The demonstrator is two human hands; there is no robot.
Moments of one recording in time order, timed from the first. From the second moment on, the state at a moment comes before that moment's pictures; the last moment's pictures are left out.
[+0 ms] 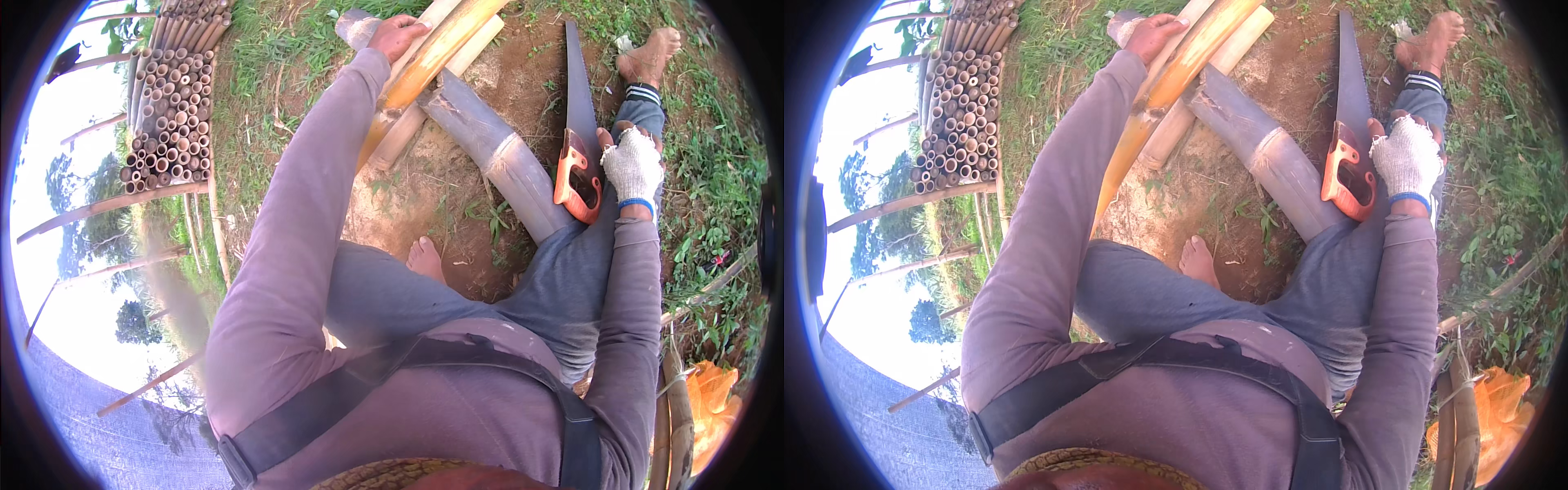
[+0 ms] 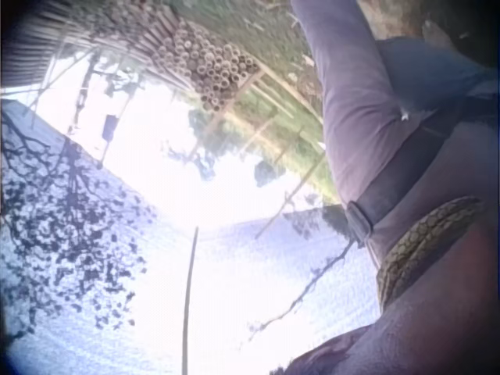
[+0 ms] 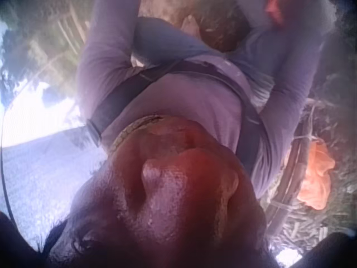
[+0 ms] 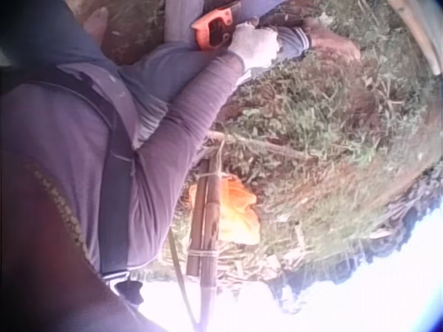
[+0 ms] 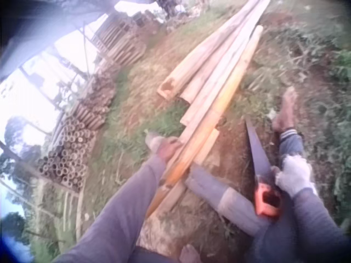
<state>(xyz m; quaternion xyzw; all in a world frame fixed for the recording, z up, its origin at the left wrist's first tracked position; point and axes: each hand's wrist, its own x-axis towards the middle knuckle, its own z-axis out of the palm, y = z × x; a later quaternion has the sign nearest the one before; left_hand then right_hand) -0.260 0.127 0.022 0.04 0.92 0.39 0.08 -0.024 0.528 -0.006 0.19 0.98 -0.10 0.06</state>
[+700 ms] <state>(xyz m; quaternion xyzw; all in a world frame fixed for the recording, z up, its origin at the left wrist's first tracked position) -0.265 0.120 0.007 0.06 0.89 0.44 0.09 -0.017 0.532 0.028 0.23 0.95 -0.19 0.08</state>
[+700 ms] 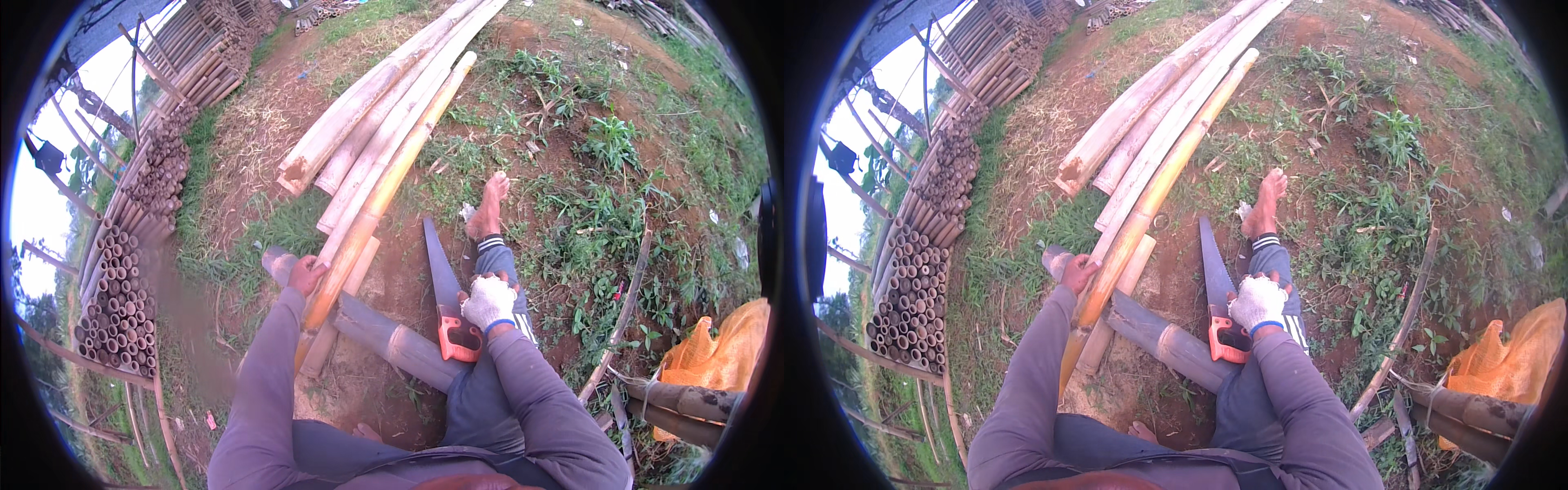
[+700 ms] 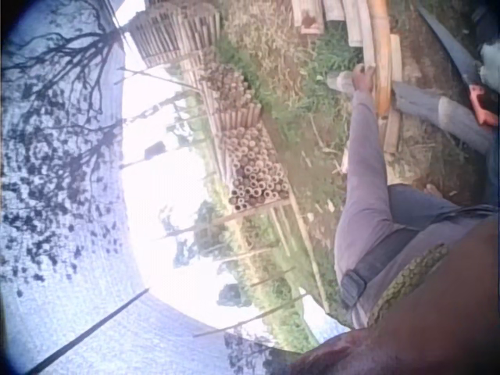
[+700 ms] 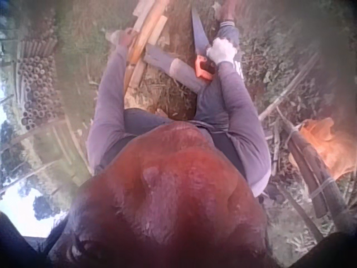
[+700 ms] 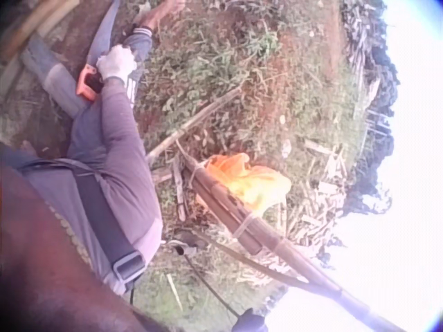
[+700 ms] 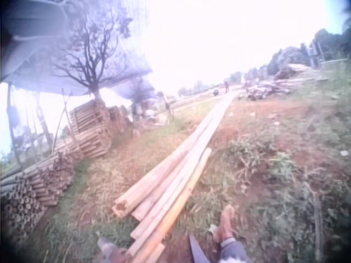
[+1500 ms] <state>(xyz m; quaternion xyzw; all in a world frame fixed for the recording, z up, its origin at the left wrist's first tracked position) -0.266 0.111 -0.002 0.06 0.91 0.40 0.08 -0.016 0.527 0.023 0.21 0.96 -0.18 0.07</state>
